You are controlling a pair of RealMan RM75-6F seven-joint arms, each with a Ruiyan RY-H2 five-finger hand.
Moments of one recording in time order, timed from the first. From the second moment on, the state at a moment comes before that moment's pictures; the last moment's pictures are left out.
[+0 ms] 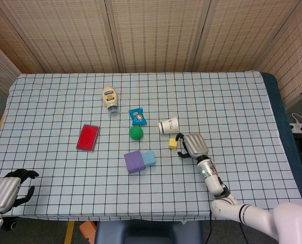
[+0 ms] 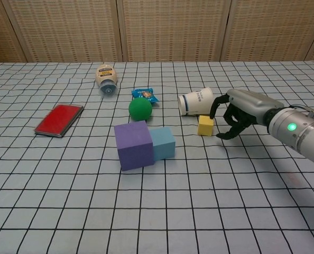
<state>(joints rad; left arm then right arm) -0.14 -1.02 0.03 -1.68 1.50 1.33 -0.03 0.69 -1.77 0.22 -1.13 -1.12 0.92 -0.16</state>
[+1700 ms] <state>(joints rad) -0.14 -1.02 0.04 -1.68 1.50 1.32 -0.03 0.69 -1.84 0.23 -1.04 -1.18 0.91 -0.04</state>
